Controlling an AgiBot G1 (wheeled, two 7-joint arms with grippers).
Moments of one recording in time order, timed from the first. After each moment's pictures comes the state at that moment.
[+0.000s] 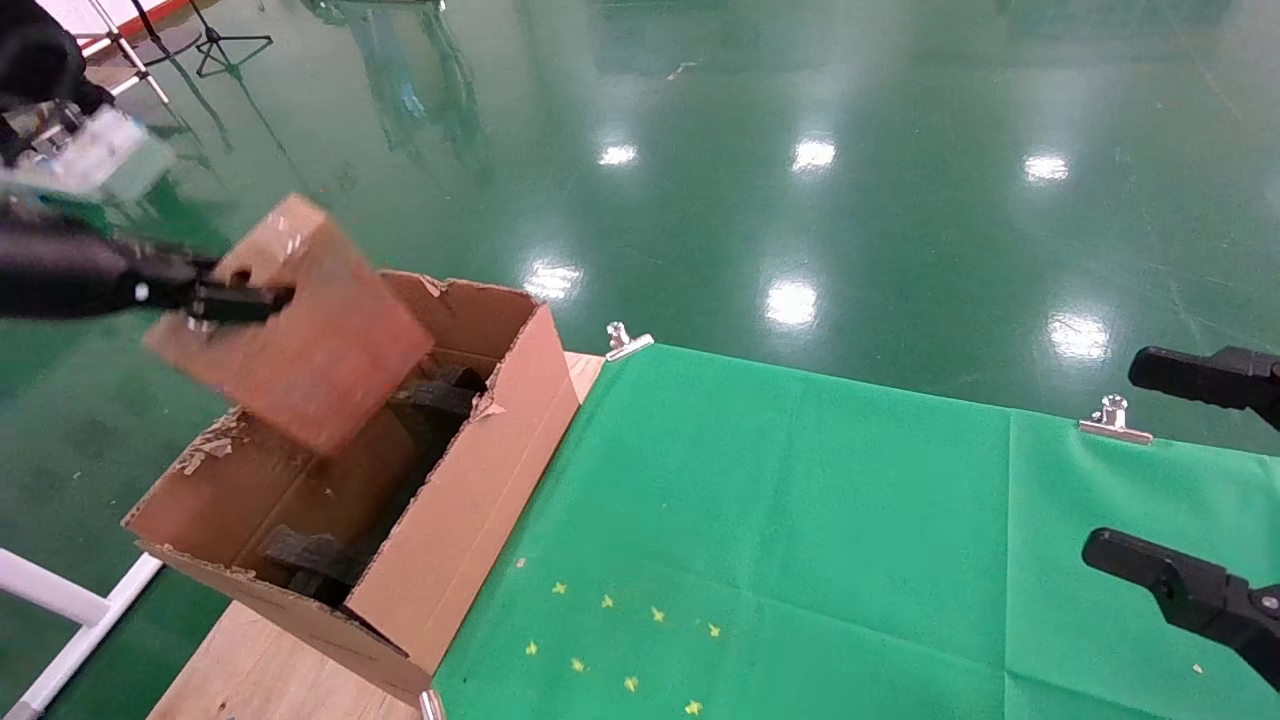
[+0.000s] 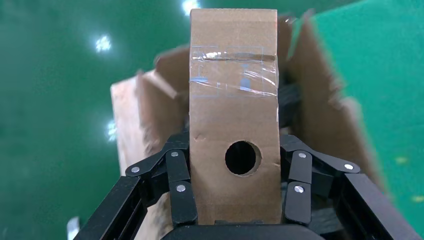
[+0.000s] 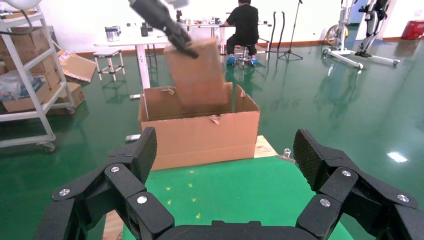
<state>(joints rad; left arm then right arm) -1.69 0.40 0.50 -0.98 1.79 1.40 -0.82 1.05 -0.56 -0.34 1.20 -0.65 -1.40 0.14</state>
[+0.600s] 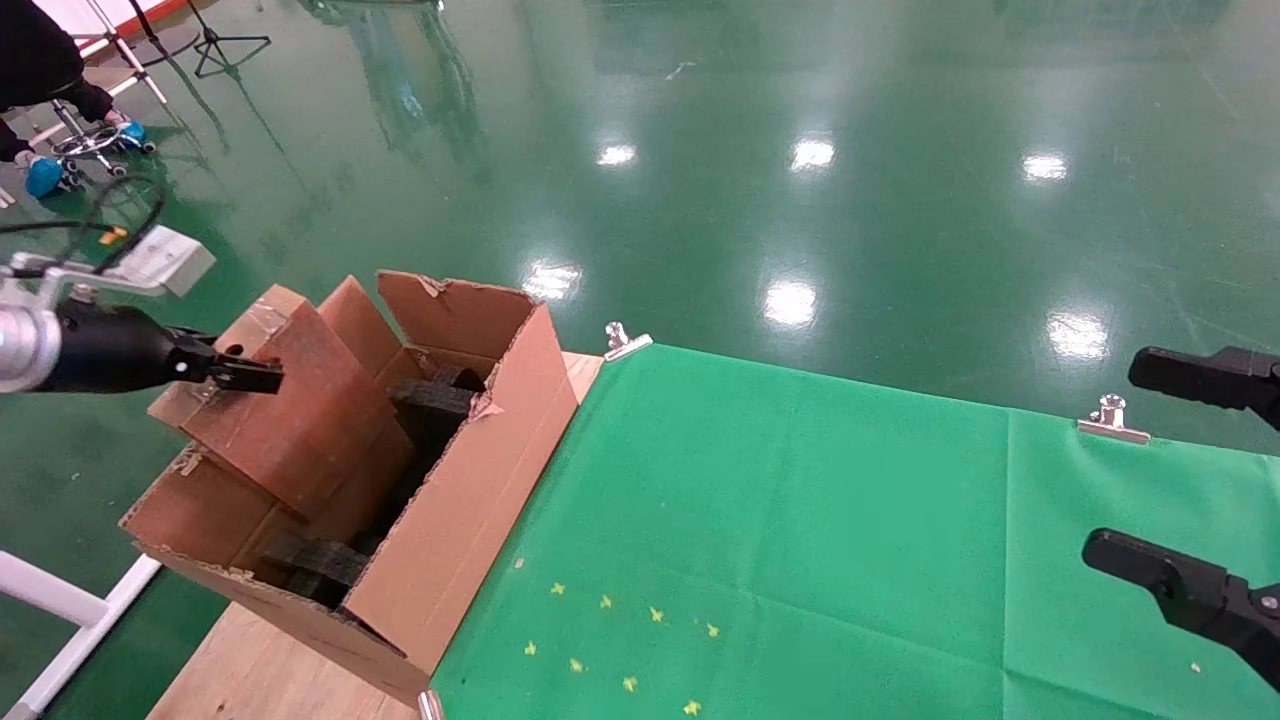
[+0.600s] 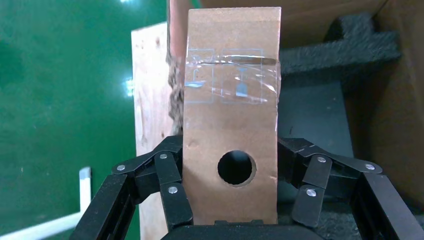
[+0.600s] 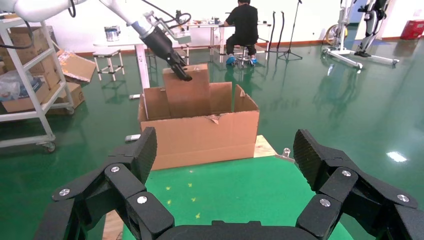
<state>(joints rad) -1.60 0.50 0.56 -0.67 1.93 1.18 -0.72 1.05 -0.56 -0.34 1.20 -0.65 -1.40 0.14</state>
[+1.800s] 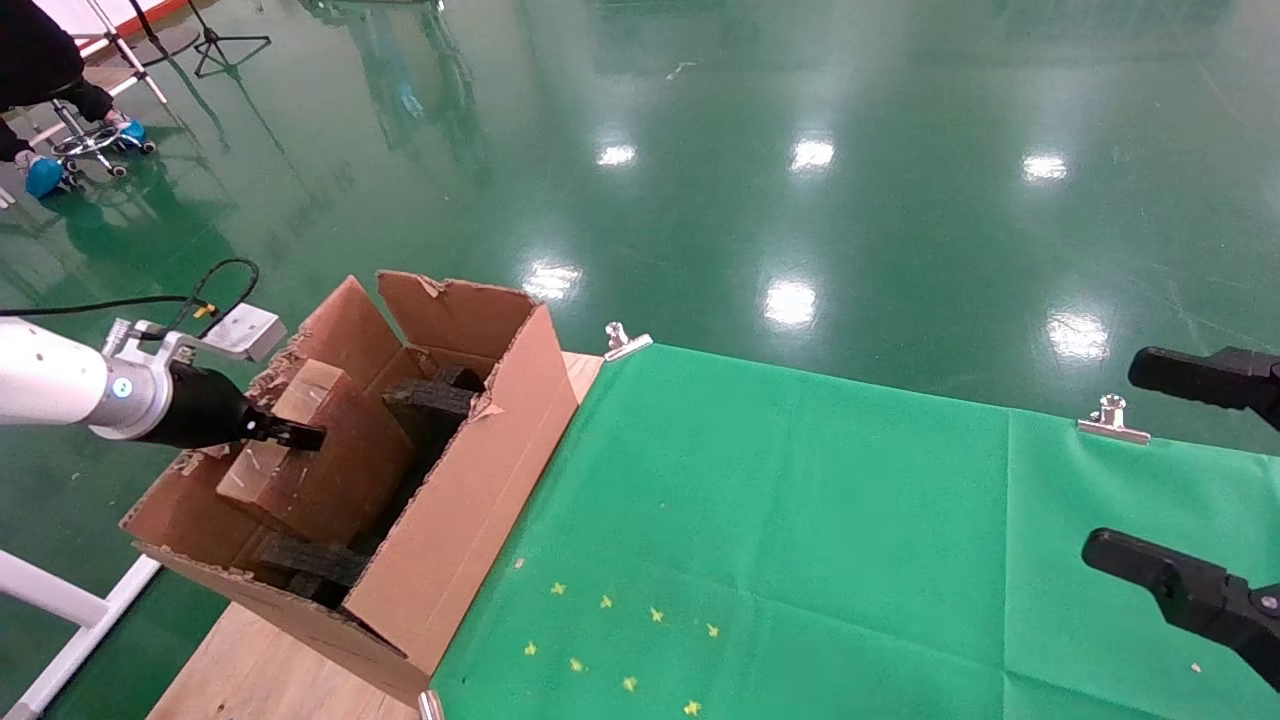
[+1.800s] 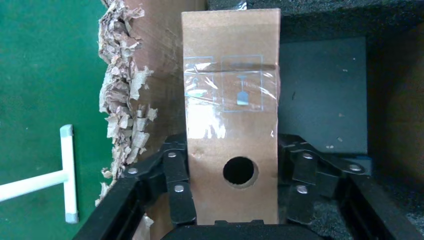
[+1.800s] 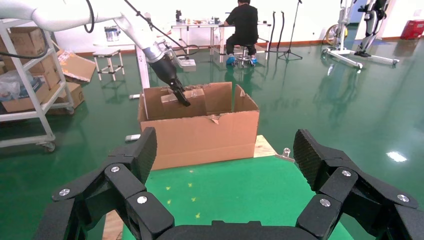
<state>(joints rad) -1.61 0.68 0.63 -0.39 2.06 1.06 -0.75 1.04 -0.56 -0.34 1.20 -0.65 -1.40 0.14</state>
